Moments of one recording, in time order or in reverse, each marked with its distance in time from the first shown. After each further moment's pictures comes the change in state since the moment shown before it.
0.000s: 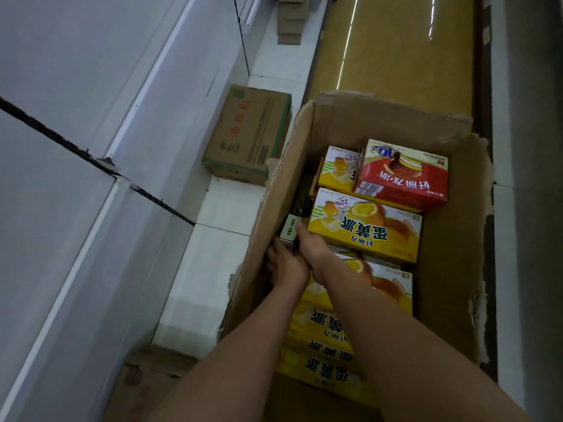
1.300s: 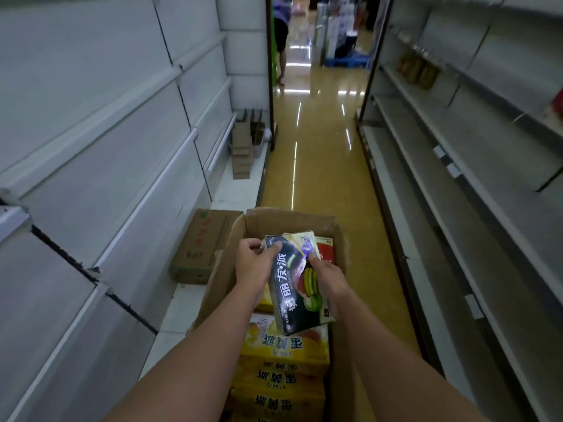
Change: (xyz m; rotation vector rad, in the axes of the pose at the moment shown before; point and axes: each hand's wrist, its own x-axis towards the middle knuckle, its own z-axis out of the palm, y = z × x) left_hand -0.169 0.125 -0.036 -0.511 -0.115 0.486; right_hand -0.200 -0.031 -0.160 0.184 0.210 -0.437
